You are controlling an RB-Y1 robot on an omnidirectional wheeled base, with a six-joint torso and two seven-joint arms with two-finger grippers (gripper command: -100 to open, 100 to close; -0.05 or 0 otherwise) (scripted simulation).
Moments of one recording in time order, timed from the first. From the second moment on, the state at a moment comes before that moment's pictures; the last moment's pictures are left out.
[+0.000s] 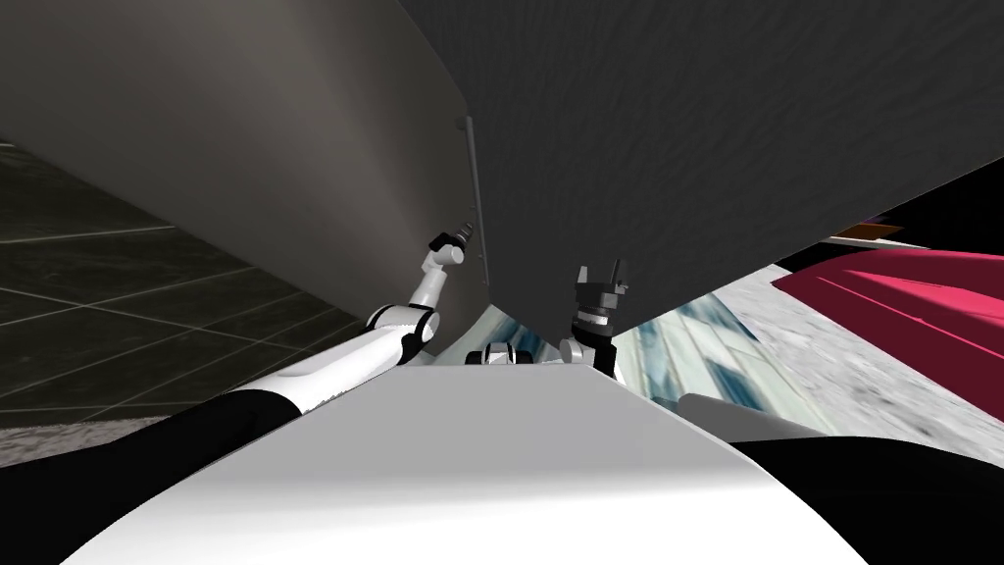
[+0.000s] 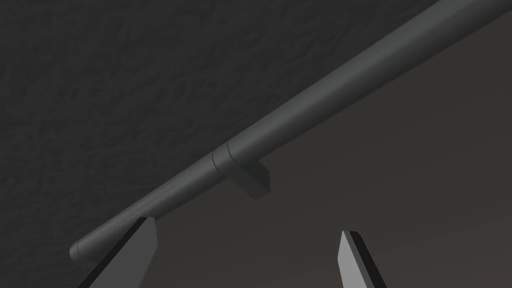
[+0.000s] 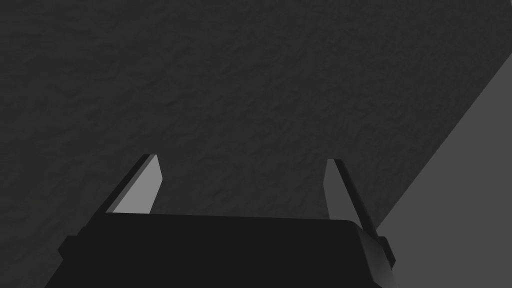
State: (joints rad) left arm -0.83 0.22 0.05 -1.13 0.48 0.23 -0.90; right arm 0.48 0.00 -0.02 -2.20 -0.09 -0.61 -0.13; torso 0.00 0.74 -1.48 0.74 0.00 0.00
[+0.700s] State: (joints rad) left arm -1.02 0.25 0.03 -0.95 0.55 0.35 -0.98; right arm 0.48 0.00 -0.02 -2.20 -0.09 -0.61 -0.13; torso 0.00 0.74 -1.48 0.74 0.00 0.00
